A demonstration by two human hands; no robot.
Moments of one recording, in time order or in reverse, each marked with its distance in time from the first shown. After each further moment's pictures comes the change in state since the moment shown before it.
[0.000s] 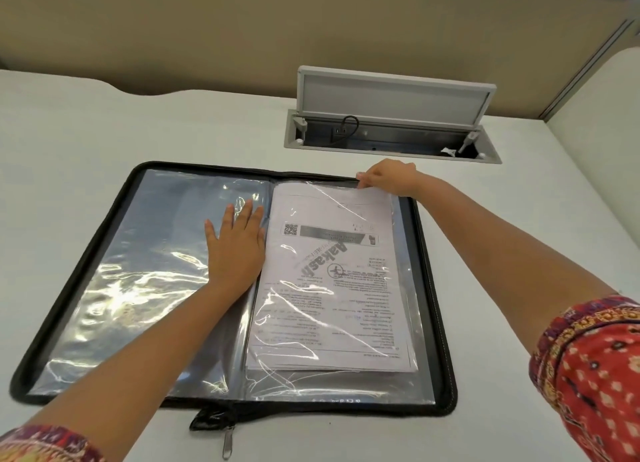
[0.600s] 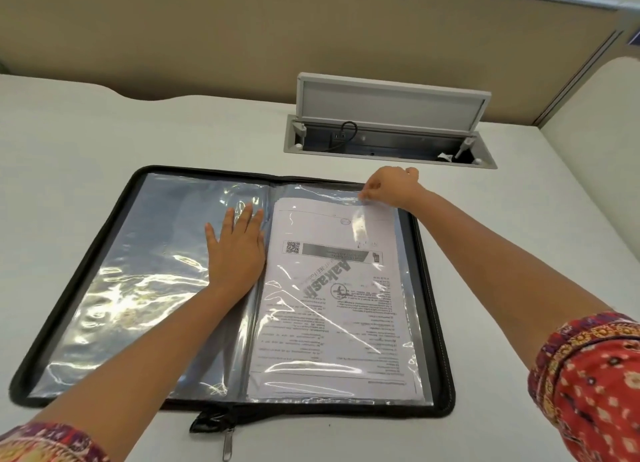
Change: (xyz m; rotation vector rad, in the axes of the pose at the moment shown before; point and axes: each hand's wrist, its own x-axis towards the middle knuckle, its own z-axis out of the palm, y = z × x) left_hand 0.001 -0.003 0.004 -0.006 0.017 0.006; right_hand -0.014 -0.005 0.006 -0.105 0.123 0.043
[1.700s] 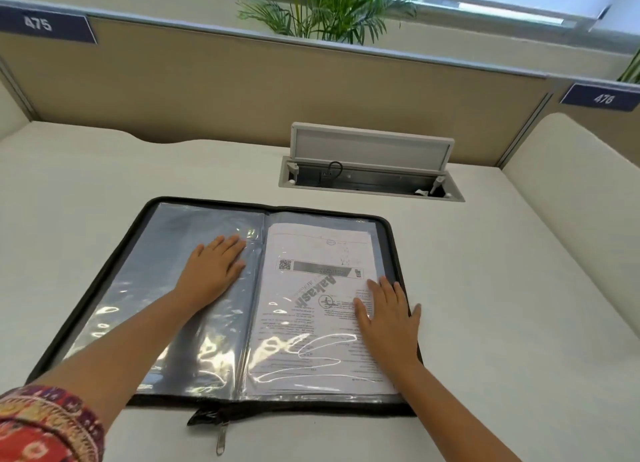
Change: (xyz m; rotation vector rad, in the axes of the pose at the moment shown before) left_hand -0.003 -0.049 -0.027 0.068 -0.126 0.197; right_hand -0.189 -0.020 0.120 0.196 0.295 0.245
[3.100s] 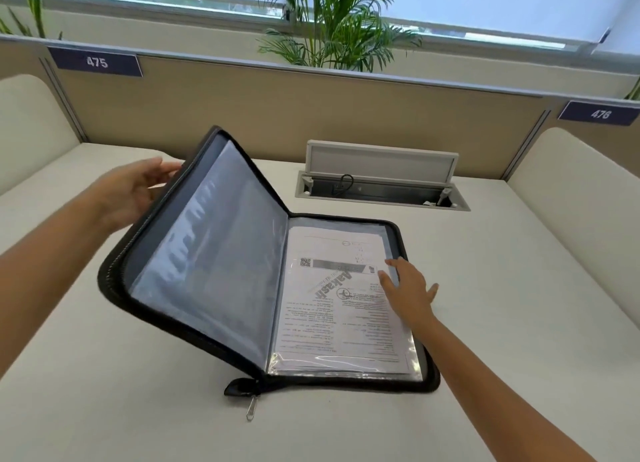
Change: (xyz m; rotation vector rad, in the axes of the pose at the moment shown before) left_hand -0.033 -0.065 -0.191 -1.510 0.014 -0.290; right_hand 0.026 -0.009 -0.044 0.302 0.008 0.078
